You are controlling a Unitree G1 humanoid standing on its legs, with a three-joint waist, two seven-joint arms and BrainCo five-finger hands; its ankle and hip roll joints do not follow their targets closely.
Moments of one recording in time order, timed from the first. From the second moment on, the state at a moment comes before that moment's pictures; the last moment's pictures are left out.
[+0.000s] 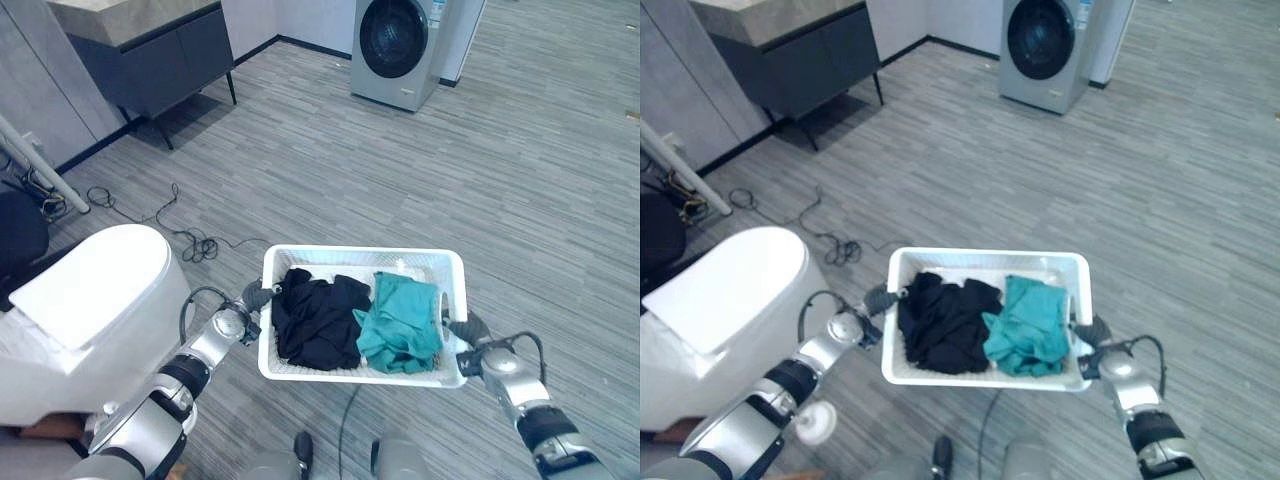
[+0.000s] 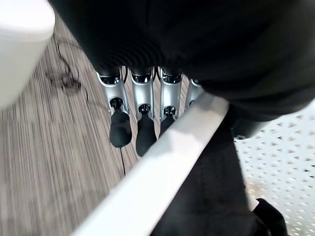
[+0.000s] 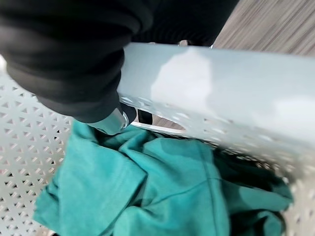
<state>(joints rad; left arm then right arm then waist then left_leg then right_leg) -0.58 0.42 -0.60 0.81 -0.12 0.02 0.06 -0.25 -0.51 0.22 0.63 0.24 0.11 -0.06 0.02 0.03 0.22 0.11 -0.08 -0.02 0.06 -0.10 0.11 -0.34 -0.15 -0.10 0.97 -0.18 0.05</state>
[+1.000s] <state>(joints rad) -0.62 0.36 -0.62 0.81 -0.07 0.02 0.03 -0.14 -0.57 0.12 0.52 0.22 0.11 -0.06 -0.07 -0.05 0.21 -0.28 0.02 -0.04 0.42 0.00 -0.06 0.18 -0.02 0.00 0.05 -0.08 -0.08</state>
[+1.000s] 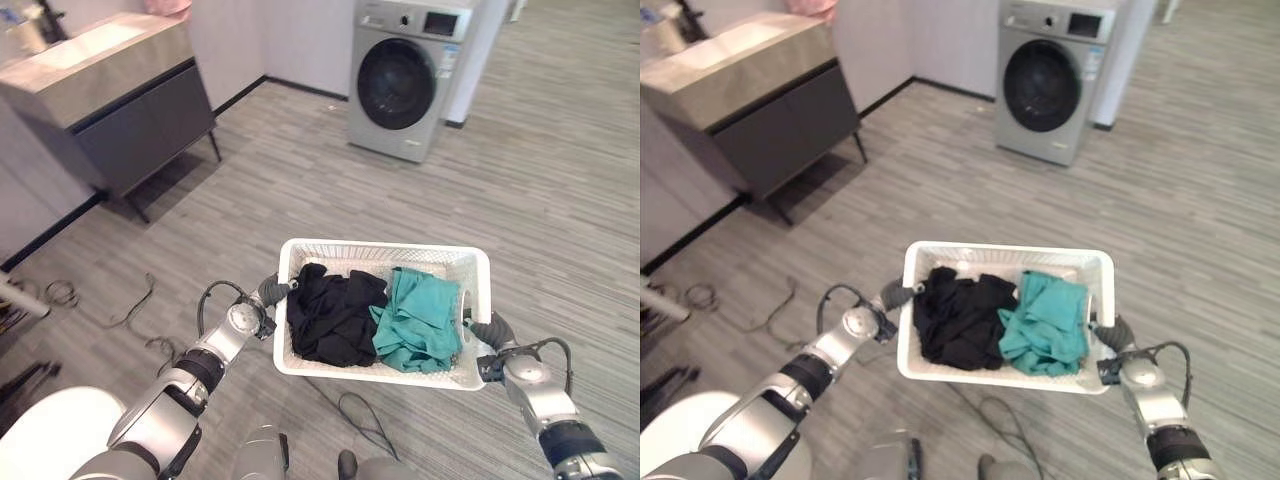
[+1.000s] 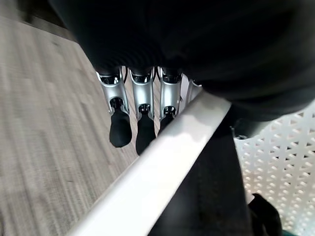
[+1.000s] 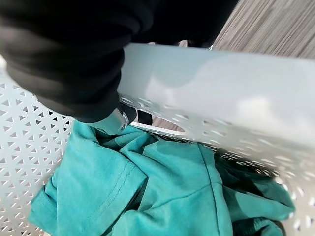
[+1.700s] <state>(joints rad) -0.69 0.38 -0.73 0.88 -0.11 0.03 0.04 -0.26 -0.54 0.16 0.68 0.22 0.11 -0.04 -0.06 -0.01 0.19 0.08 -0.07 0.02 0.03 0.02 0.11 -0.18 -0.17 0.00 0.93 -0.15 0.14</state>
